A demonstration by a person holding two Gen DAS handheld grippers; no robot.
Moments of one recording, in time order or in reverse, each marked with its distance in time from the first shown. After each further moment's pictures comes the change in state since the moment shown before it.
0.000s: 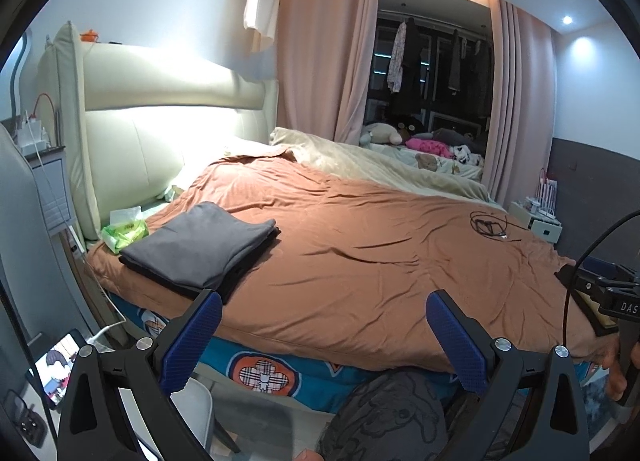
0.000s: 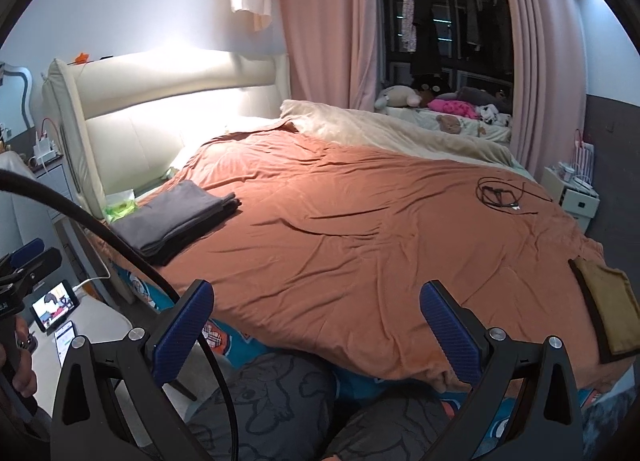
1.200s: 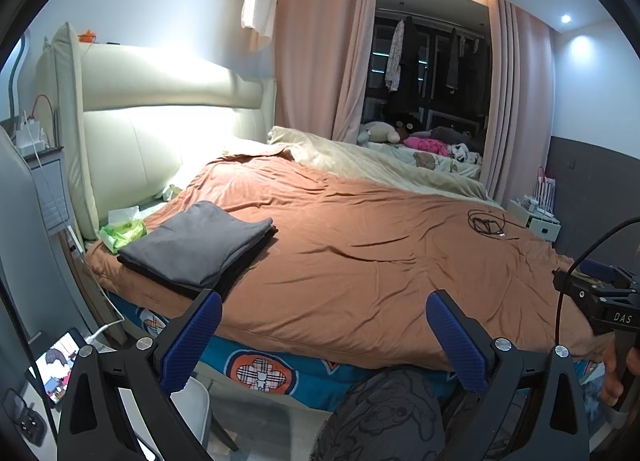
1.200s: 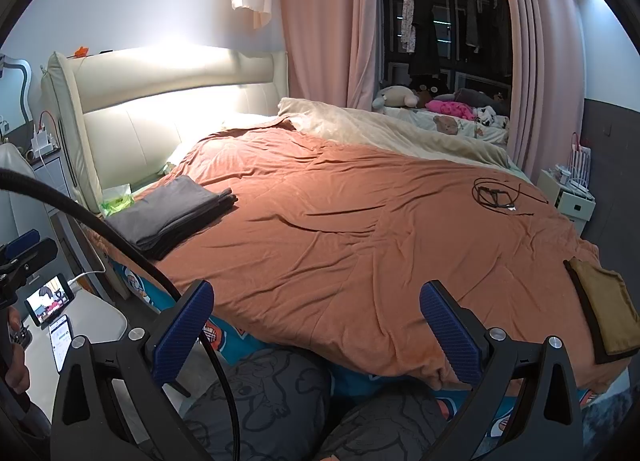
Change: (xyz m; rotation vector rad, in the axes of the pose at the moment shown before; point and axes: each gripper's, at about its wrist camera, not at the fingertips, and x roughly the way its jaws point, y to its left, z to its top) left arm -0.003 -0.002 0.002 0.005 0.006 -0.009; right arm -0.001 -0.005 -0.008 -0.029 0.004 -0.001
